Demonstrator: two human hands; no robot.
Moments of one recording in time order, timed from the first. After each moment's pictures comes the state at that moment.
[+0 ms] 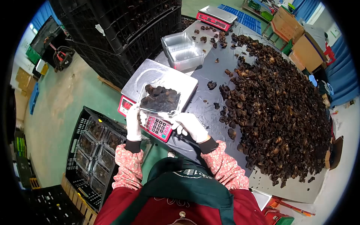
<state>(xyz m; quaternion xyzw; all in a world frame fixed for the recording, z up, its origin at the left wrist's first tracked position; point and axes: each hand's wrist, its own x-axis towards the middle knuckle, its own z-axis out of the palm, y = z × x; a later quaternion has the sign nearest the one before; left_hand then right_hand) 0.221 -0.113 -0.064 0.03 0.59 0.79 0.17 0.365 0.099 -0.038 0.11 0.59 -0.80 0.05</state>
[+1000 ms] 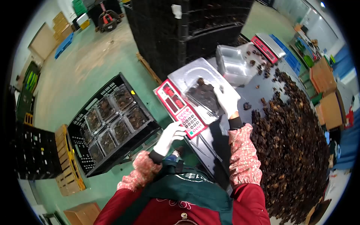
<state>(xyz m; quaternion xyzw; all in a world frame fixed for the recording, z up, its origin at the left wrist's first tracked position) 0.324 -0.157 -0.109 -0.02 0.45 0.85 0.28 0.239 0.138 -0.023 0.06 0.96 -0.22 -0.18</state>
